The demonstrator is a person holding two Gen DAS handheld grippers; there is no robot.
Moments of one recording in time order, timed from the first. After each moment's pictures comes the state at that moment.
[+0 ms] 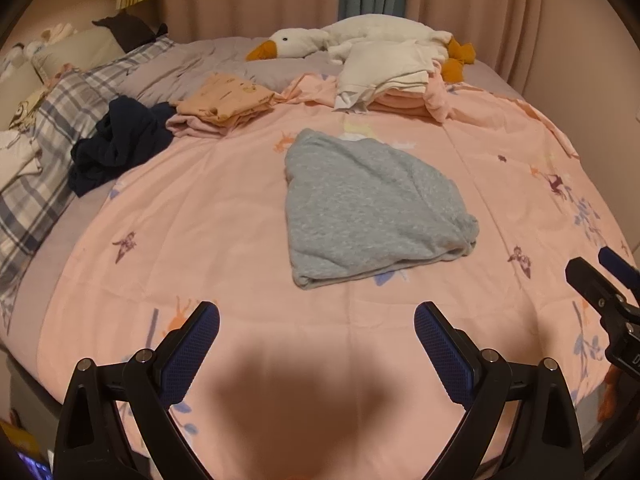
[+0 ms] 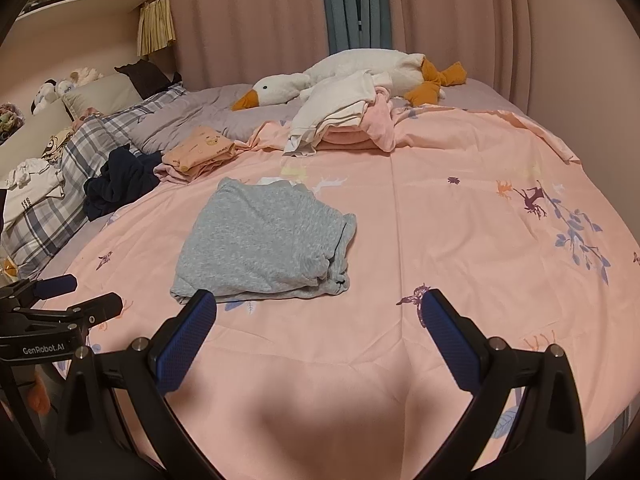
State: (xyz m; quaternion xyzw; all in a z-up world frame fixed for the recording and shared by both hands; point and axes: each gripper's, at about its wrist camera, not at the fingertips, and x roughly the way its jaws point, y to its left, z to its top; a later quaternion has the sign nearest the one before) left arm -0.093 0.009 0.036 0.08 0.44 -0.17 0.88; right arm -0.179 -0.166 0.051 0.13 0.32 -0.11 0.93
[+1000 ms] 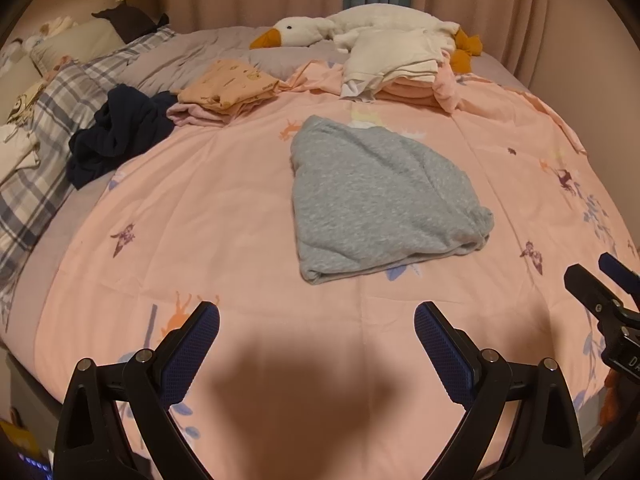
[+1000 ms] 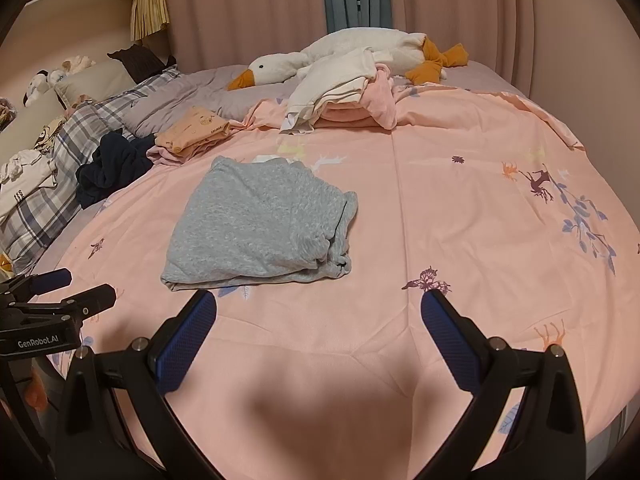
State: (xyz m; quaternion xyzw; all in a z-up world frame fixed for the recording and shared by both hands) left arm -0.081 0.012 0.026 0.08 0.45 -0.17 0.87; right arm -0.166 -0.167 0.035 0.13 0.35 -0.11 0.92
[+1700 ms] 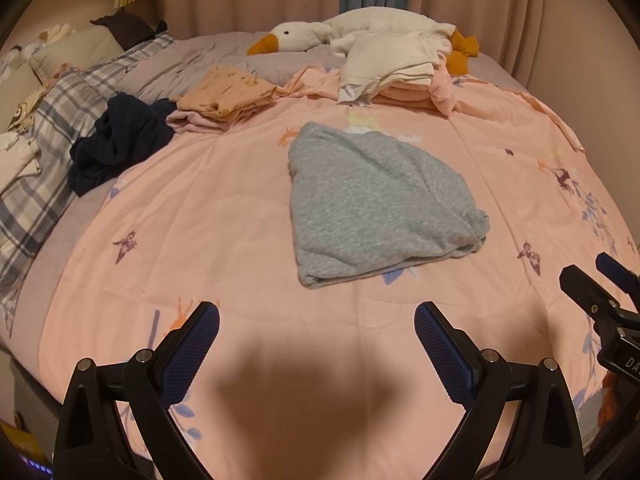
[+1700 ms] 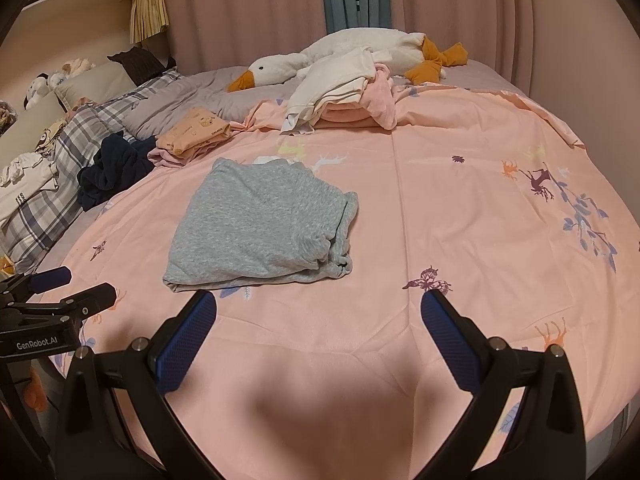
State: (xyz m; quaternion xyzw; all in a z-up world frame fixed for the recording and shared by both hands) left arm -0.086 0.009 0.033 0.09 0.44 -0.17 0.88; right arm -0.166 -0.166 0.034 0.13 0.35 -0.11 0.92
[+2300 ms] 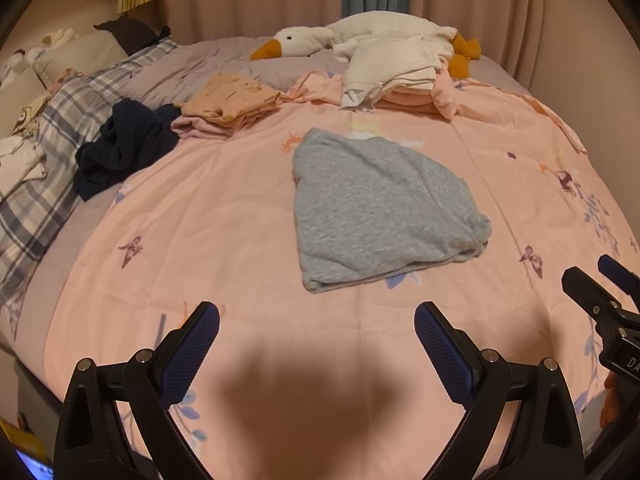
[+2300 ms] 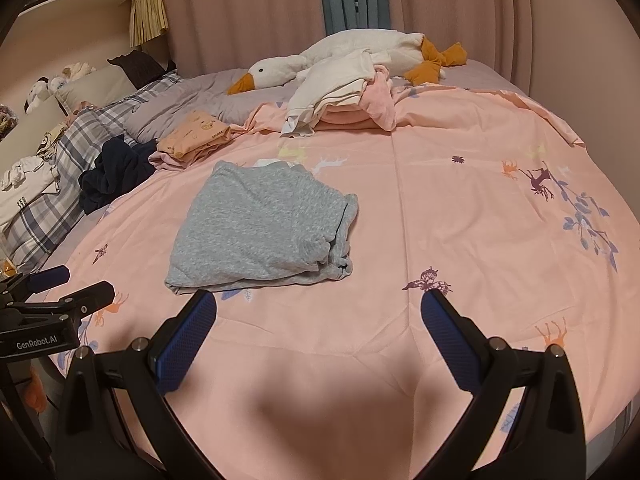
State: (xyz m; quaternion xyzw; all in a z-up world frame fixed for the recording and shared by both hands) left arm -0.087 0.007 0.035 0.09 0.43 -0.16 0.88; right arm -0.168 -0.166 0.038 0.14 0.35 -0.11 0.92
